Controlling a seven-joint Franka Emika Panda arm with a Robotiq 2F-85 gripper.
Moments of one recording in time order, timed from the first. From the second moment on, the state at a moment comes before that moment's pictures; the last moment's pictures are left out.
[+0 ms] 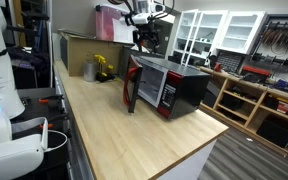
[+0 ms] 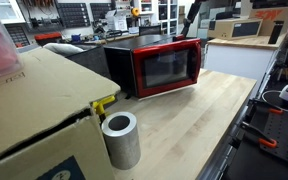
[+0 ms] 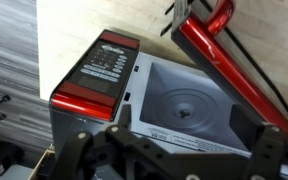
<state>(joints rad) -0.01 -0.11 -0.23 -2.22 0.03 2.47 -0.61</state>
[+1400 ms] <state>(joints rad) -0.07 0.38 -0.08 -1.62 -0.06 2.02 -0.35</state>
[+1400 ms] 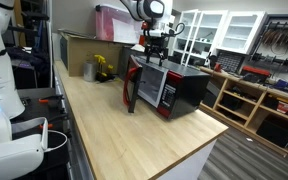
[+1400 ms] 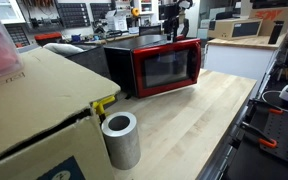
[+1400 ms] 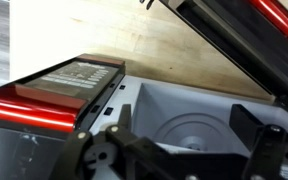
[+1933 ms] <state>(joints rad) -0.06 0.36 -0.03 -1.70 -0.08 2.02 -0.32</state>
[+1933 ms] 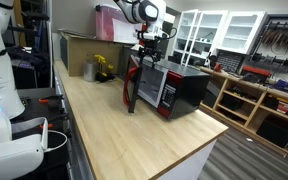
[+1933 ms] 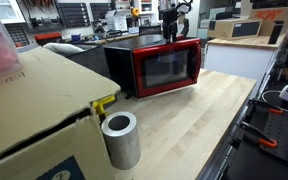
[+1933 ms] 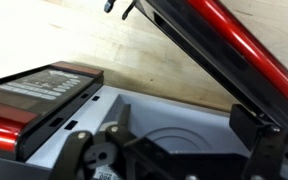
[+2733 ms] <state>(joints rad) -0.02 0.22 -0.05 -1.88 -0.18 1.94 0.22</state>
